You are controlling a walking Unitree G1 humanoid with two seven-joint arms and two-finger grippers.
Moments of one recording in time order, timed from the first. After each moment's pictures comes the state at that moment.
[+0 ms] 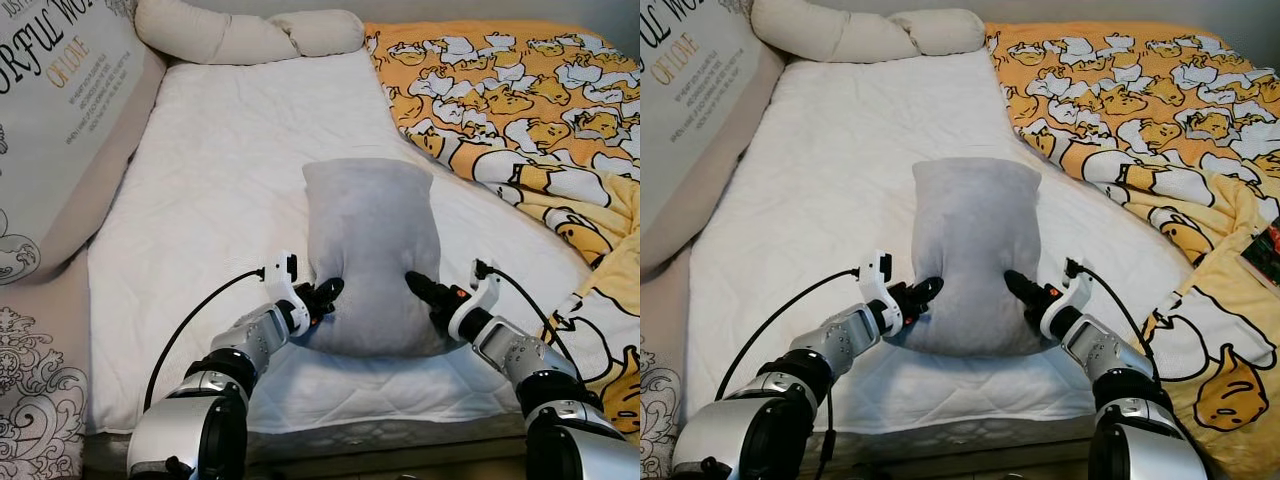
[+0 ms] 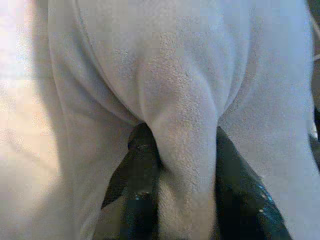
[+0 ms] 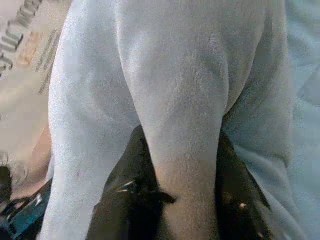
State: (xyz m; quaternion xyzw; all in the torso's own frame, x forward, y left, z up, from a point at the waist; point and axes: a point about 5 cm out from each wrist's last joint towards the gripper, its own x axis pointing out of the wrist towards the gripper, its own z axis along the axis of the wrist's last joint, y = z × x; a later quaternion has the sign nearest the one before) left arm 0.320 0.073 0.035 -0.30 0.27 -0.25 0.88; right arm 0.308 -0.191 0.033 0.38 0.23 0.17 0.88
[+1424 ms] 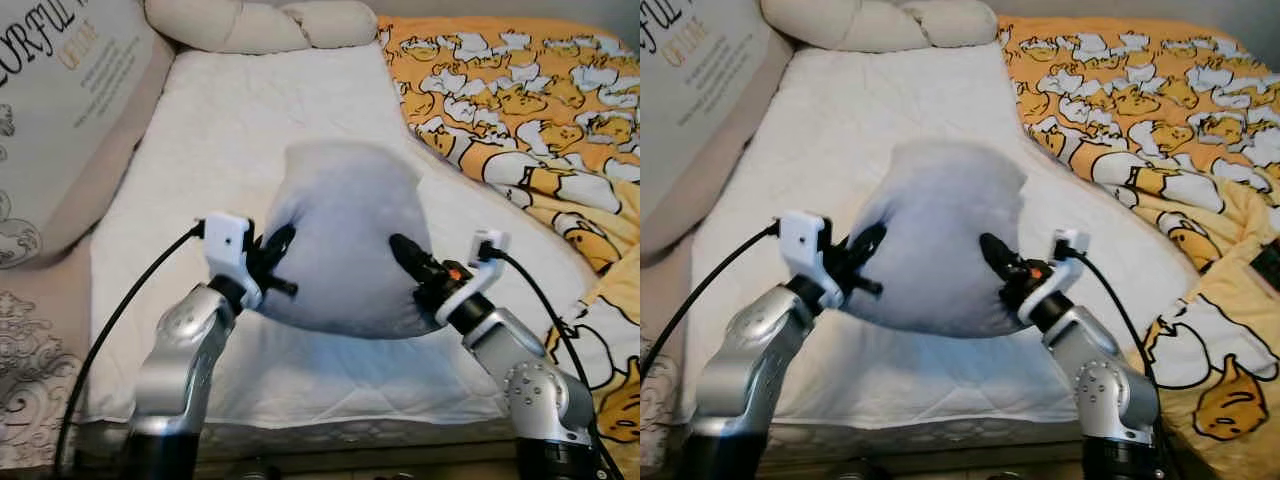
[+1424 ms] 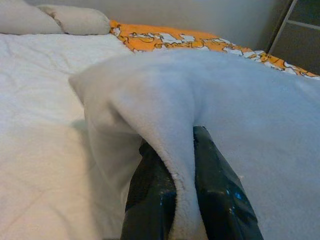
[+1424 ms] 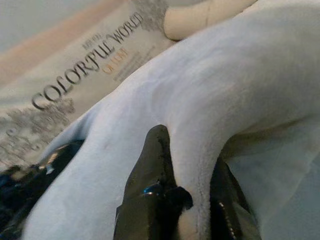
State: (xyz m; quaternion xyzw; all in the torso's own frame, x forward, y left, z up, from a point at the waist) left arm 0.279 0.130 0.134 -0.05 0.02 -0.23 0.97; right arm 0.273 -0.143 0.121 0.30 0.08 0.27 0.91
